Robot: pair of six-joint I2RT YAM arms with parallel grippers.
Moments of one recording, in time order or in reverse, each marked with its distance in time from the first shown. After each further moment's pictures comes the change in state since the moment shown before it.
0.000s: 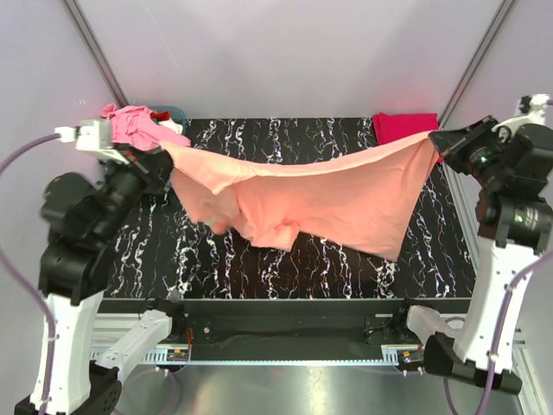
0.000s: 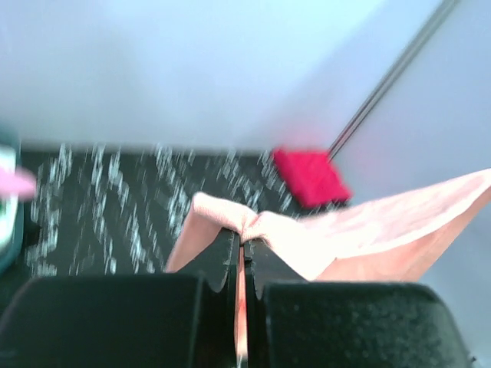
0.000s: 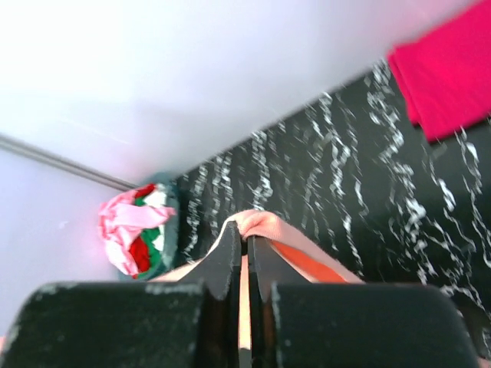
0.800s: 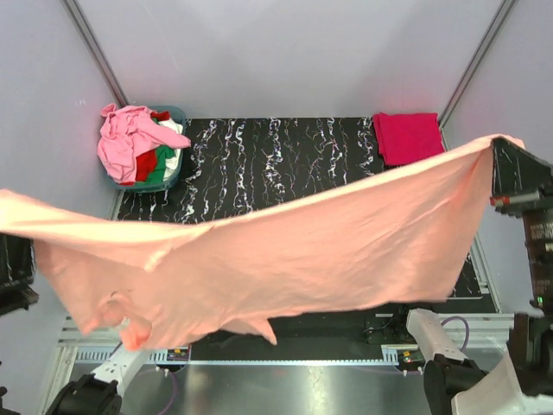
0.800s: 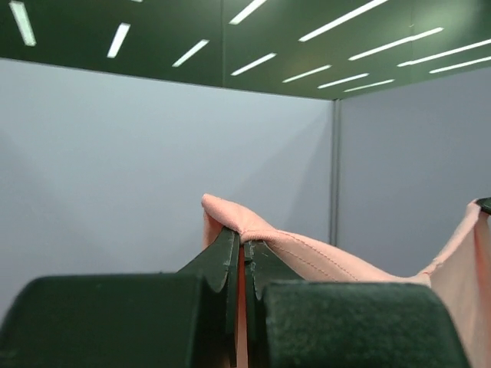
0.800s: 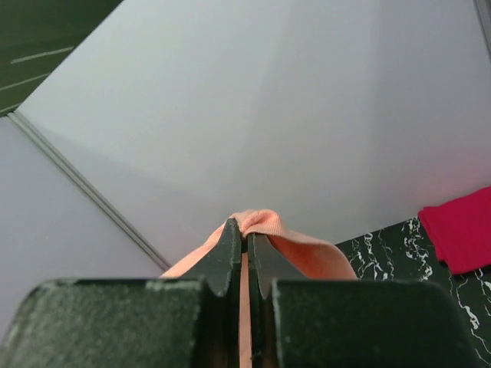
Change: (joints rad) left arm 0.000 -0.159 0.571 0.013 0.095 0.213; right arm 0.068 -0.167 0.560 -0.153 0.211 0.031
